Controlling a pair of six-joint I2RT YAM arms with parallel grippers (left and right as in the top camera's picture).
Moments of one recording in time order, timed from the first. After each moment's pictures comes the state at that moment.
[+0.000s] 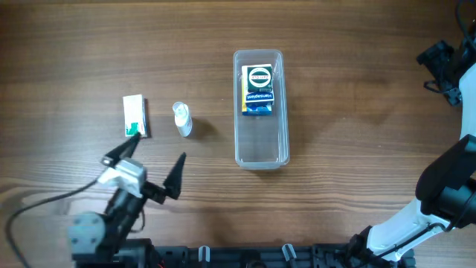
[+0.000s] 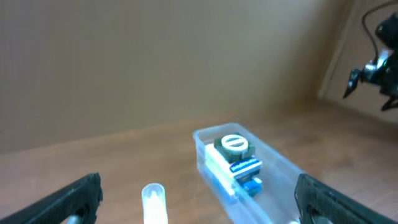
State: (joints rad) left arm 0.00 0.10 0.31 -0.18 0.45 -0.04; right arm -0.44 1.91 1.63 -0.78 0.09 0.51
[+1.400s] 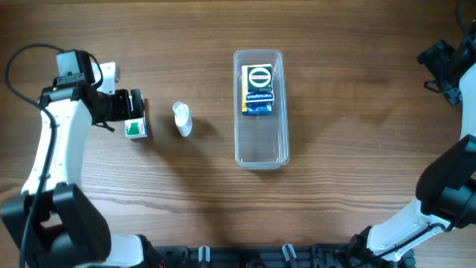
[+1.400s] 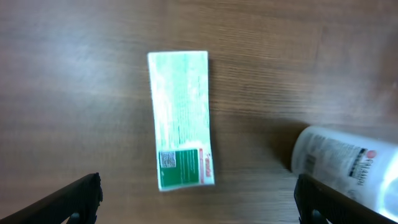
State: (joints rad) left arm 0.22 1.64 1.22 -0.82 0.16 0.11; right arm -0.44 1.91 1.63 -0.78 0.09 0.51
